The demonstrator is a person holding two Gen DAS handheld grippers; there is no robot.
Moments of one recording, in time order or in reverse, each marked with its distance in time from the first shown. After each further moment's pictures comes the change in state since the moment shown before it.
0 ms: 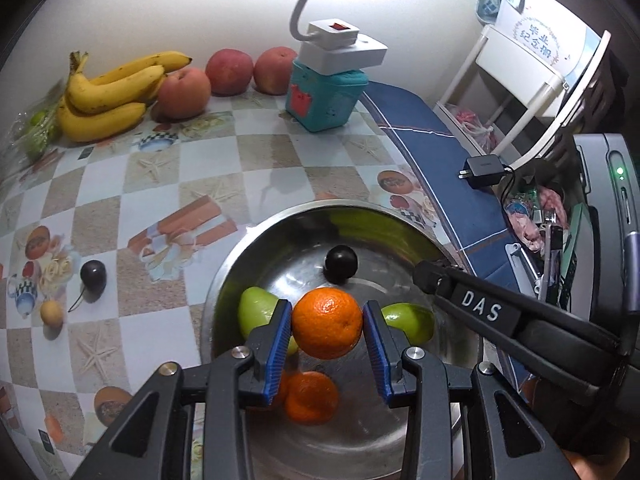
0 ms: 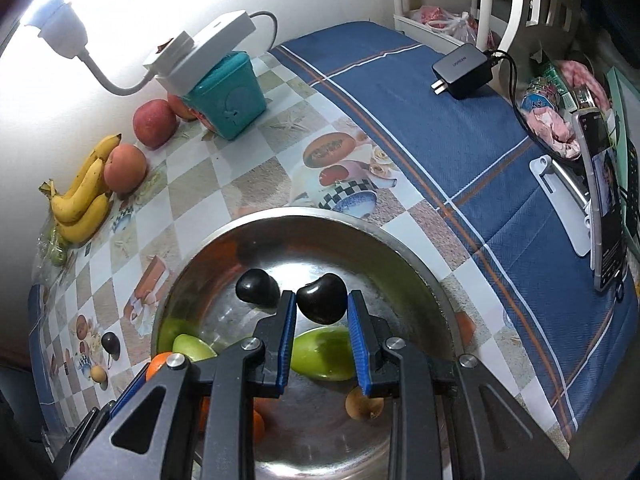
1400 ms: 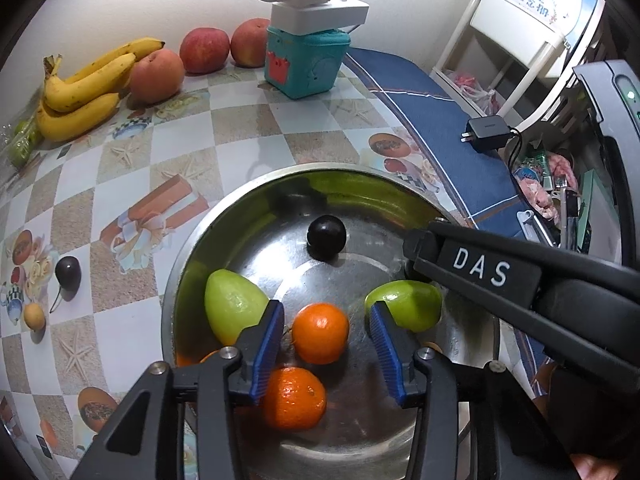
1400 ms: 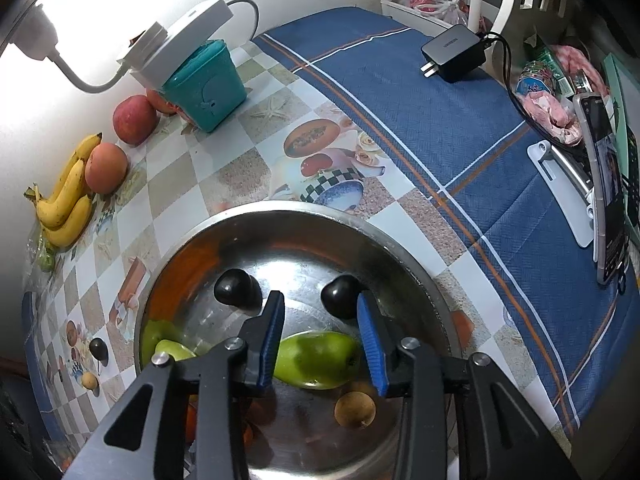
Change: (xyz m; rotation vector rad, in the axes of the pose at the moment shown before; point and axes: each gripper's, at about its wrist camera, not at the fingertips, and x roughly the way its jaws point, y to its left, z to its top) left arm 0.030 -0.014 -0.008 0.063 0.075 0.028; right arm 0.009 -0.003 0.006 0.032 0.034 -0.021
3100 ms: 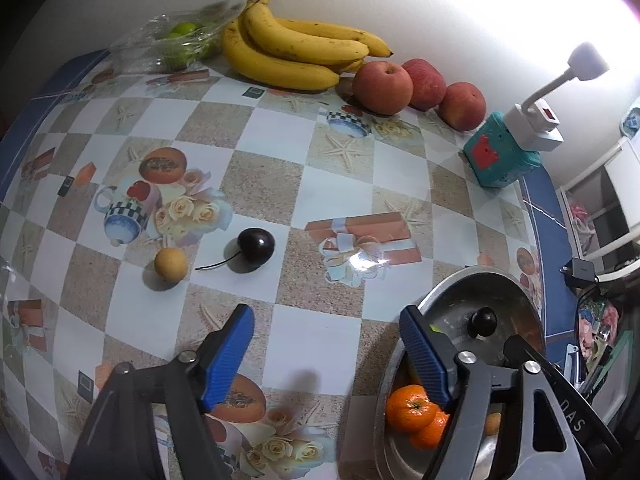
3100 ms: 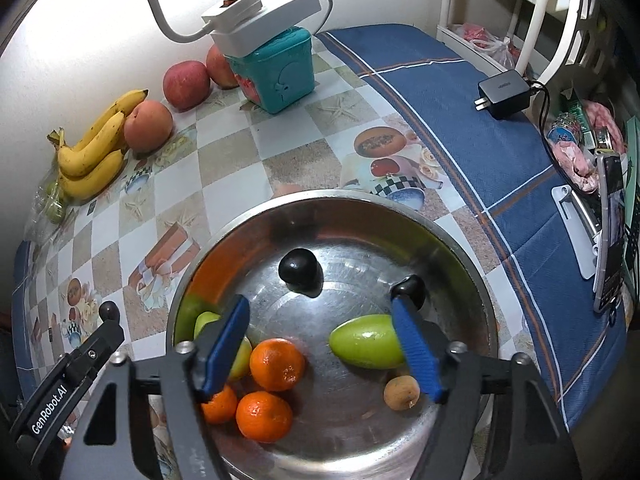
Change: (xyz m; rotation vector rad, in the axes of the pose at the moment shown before) left arm -0.046 0.138 -0.003 -0.489 -0.056 0.194; right arm -0.008 0.051 -0.015 -0.185 -0.012 -0.012
